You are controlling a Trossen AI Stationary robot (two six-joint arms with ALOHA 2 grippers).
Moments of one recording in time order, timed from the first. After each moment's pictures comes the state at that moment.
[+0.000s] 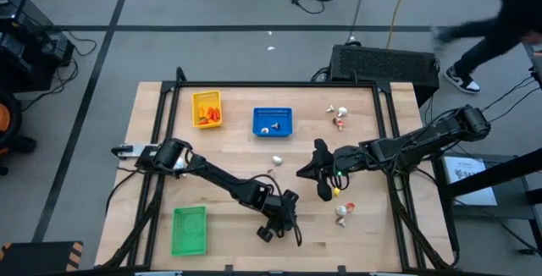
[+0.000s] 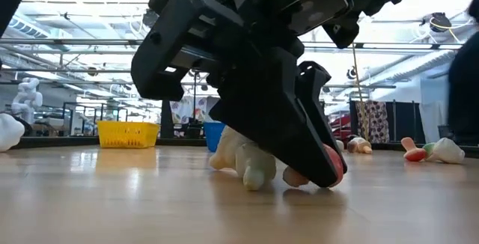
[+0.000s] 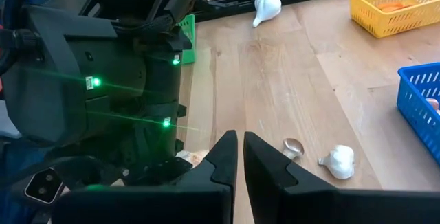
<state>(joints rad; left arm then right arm) -0.35 2.20 1.50 -0.19 0.14 0.27 0.25 1.24 0.71 0.09 0.13 0.35</state>
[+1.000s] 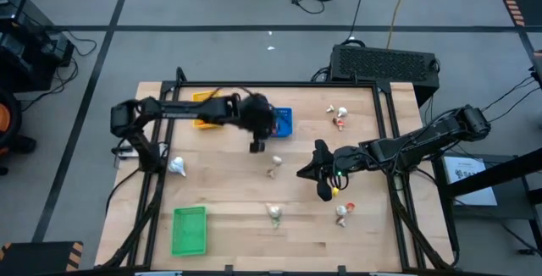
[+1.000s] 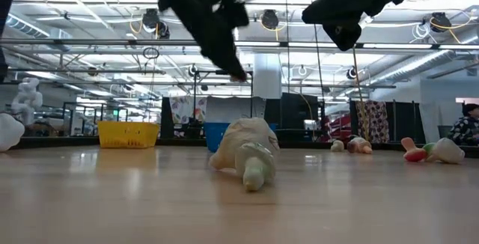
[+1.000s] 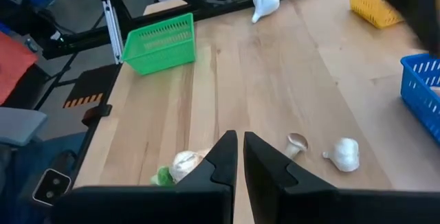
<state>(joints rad) 0.23 1.69 1.27 -0.43 0.11 0.29 0.25 1.24 0.71 0.09 0.13 0.40</state>
